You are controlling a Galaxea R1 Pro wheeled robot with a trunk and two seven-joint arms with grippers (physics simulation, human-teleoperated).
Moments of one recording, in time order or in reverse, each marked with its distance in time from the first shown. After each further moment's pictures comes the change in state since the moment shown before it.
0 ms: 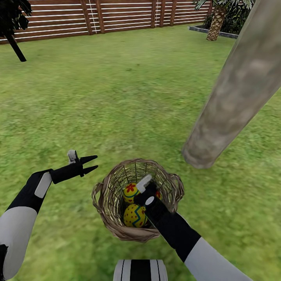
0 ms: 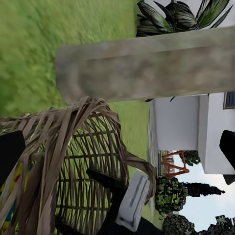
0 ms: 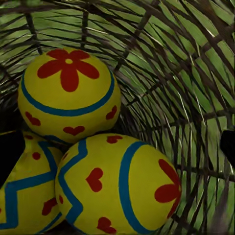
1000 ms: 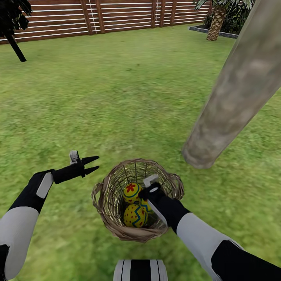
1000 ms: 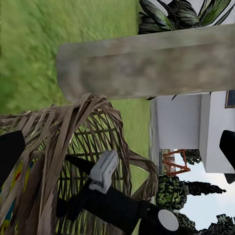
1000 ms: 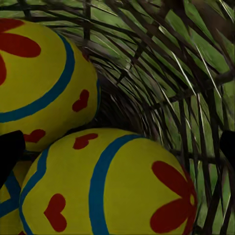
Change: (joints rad) left arm 0.001 -0.011 -0.003 0.000 -0.006 -0.003 0.010; right arm -0.220 0.056 -0.005 0.517 -0.327 -0.234 -0.080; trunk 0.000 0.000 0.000
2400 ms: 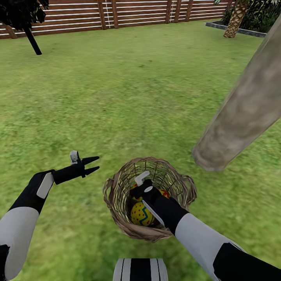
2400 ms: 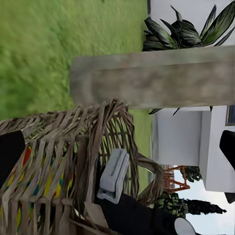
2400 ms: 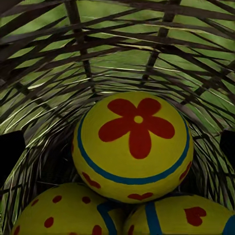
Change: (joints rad) left arm 0.002 -0.002 0.000 0.003 0.000 0.000 0.000; right arm 0.007 0.000 0.084 -0.116 -0.004 0.001 0.071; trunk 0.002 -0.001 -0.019
